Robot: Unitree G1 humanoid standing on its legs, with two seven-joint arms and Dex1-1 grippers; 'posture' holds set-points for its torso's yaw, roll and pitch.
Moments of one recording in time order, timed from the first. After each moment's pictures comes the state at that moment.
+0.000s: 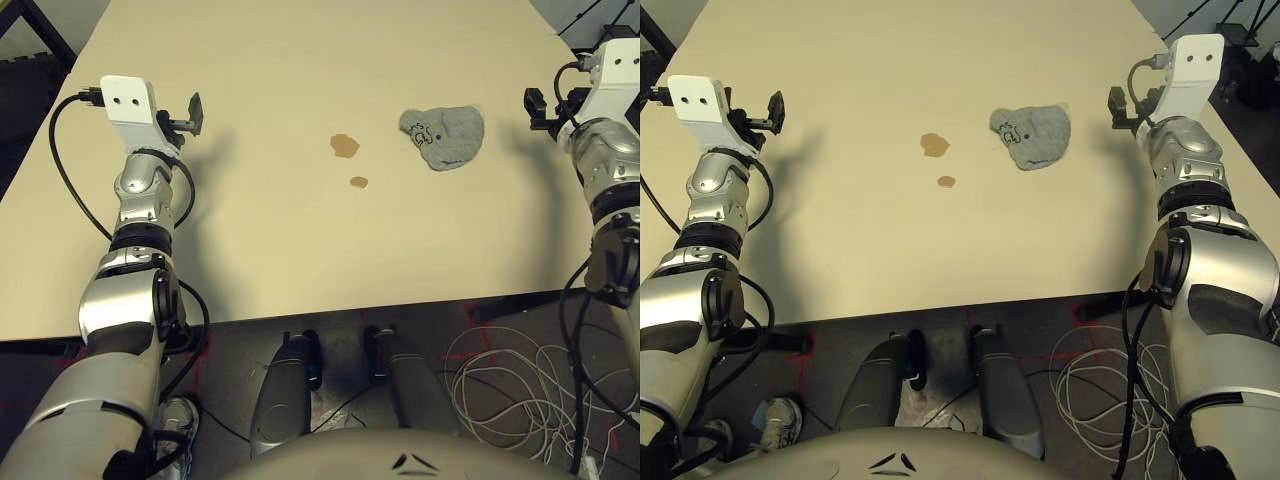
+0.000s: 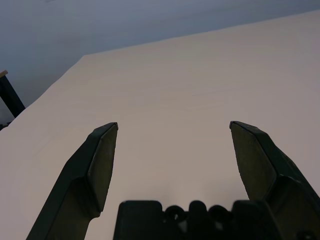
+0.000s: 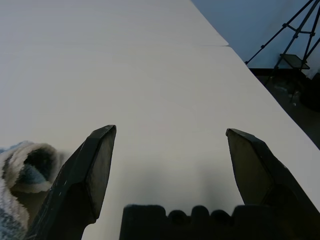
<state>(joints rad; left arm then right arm) -0.95 0.52 0.25 1.16 -0.12 -0.42 -0.26 -1.13 -0.62 -0.33 1.32 0.06 -0.09 0.32</state>
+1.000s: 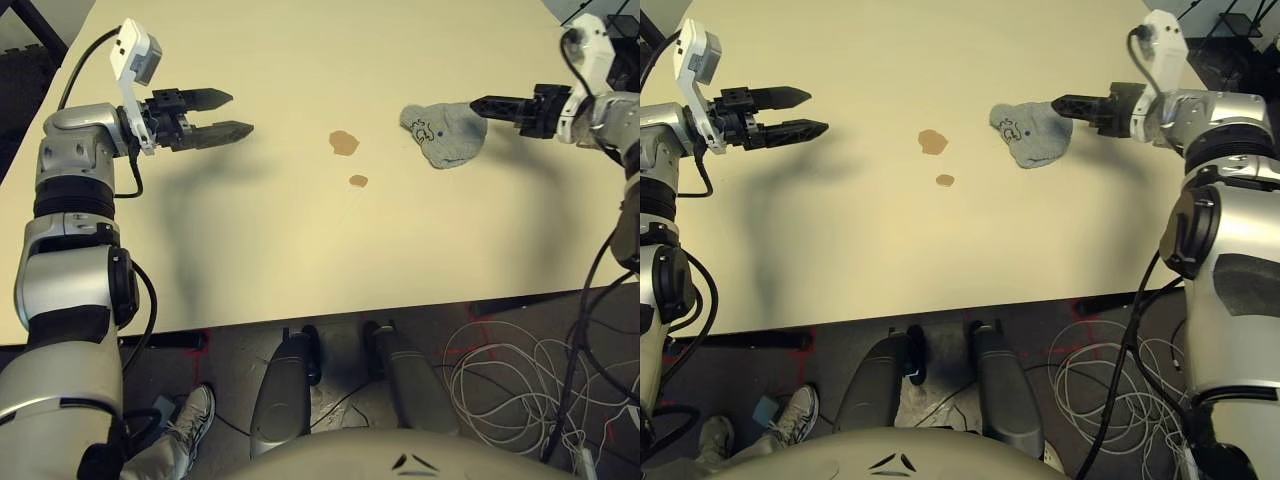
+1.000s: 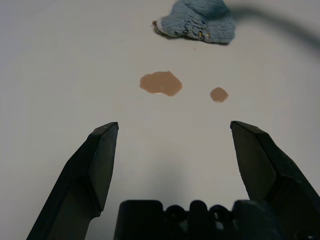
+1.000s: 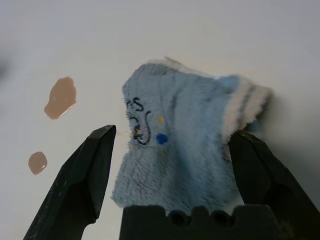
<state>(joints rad) -1.08 0.72 0.03 0.88 -0.19 0.22 -1.46 -1.34 -0.60 -0.20 1.34 0.02 0.50 0.97</state>
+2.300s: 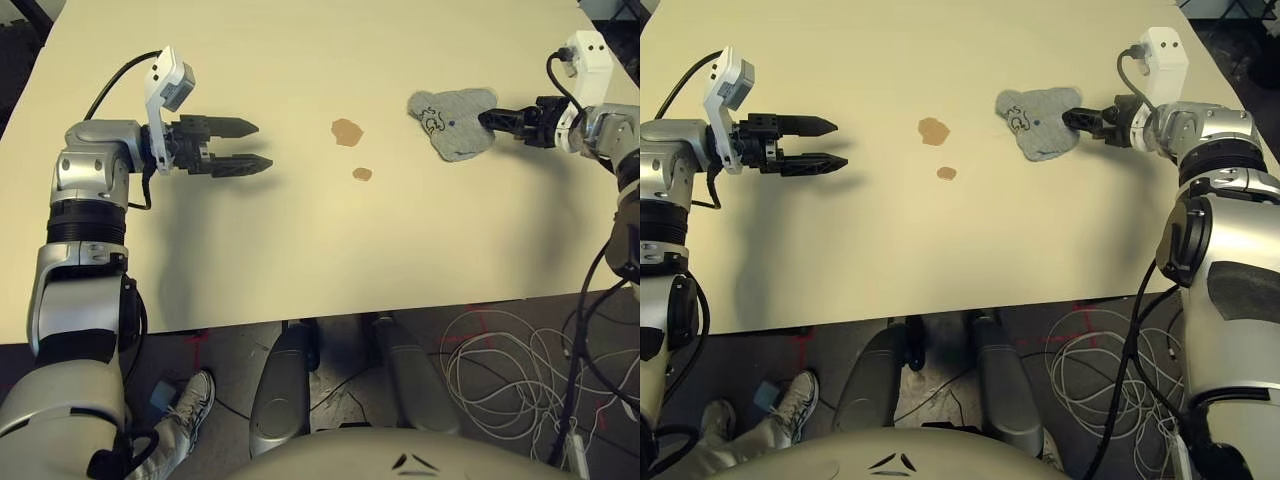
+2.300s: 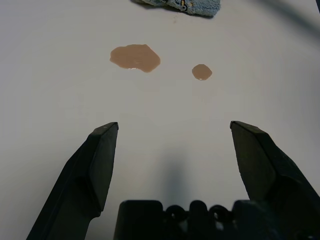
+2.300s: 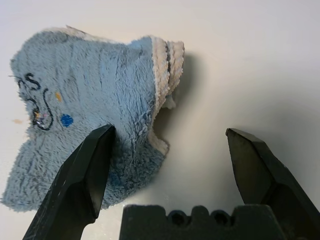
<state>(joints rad) -0.94 0.71 0.02 0.63 -0.23 0.33 -1.44 -1.28 -0.66 -0.21 1.34 -0.01 0.42 0.81</state>
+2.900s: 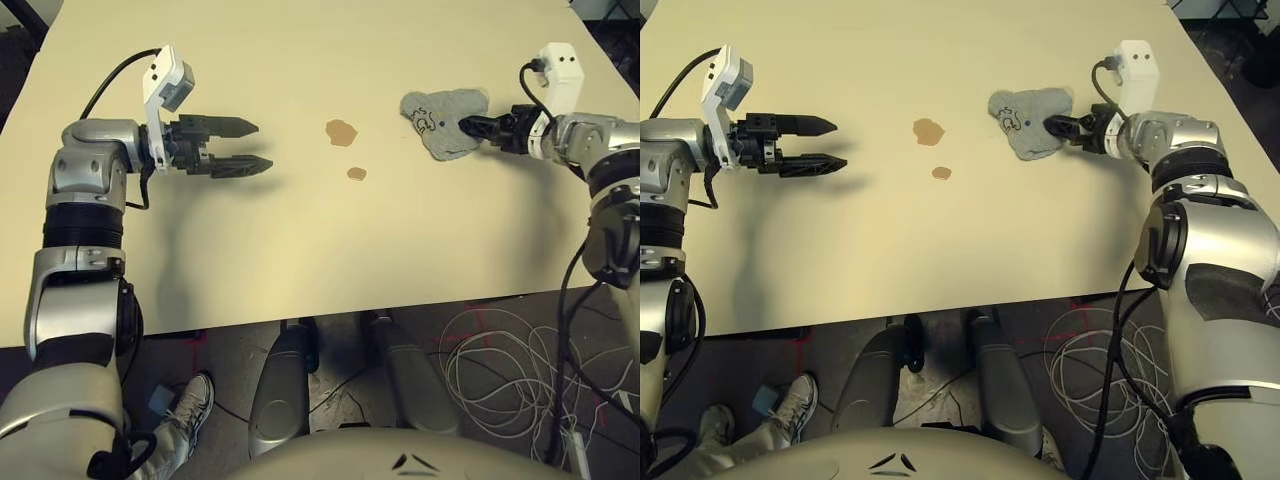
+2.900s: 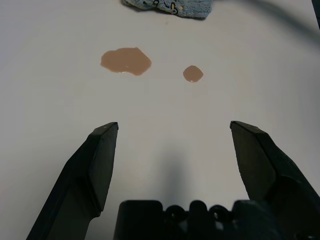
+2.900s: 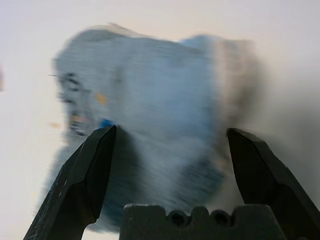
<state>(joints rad) -0.89 0.73 0.02 0.54 -0.25 0.38 -1.42 -1.28 -0.53 -0.25 1.34 -0.01 0.41 0.82</state>
